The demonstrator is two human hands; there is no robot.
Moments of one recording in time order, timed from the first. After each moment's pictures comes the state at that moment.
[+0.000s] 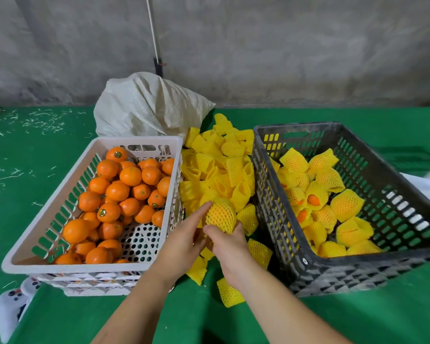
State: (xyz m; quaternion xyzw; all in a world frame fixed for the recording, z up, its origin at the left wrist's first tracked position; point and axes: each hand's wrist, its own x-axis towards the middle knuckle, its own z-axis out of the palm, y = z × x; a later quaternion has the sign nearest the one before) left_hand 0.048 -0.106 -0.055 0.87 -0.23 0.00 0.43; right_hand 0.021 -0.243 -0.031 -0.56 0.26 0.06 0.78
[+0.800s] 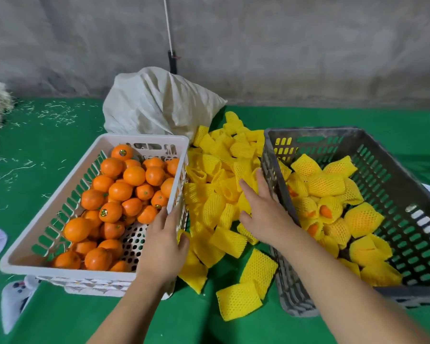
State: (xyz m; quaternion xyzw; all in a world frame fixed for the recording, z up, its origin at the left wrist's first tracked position) left_hand 0.060 -0.099 -0.051 0.96 -0.02 0.03 0.27; right_hand 0.107 -0.359 -0.010 -0.98 -0.05 0.06 0.20
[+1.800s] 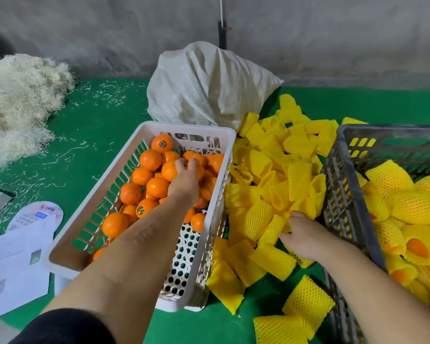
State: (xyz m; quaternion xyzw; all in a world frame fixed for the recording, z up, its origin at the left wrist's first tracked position) left_hand 0.269 -0.036 -0.072 0.98 0.10 -0.01 0.15; right_hand 0.191 -0.345 -0.080 -0.94 -0.05 0.29 0.17
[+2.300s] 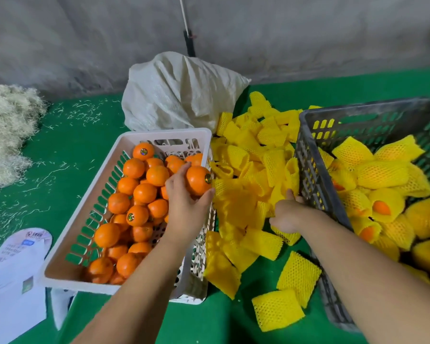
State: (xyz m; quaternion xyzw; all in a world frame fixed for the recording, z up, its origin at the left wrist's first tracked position) left_hand 0.159 -0.091 -0.038 0.88 0.02 0.14 0.46; right_hand 0.179 -0.342 -0.052 -0.93 -0.01 0.37 0.06
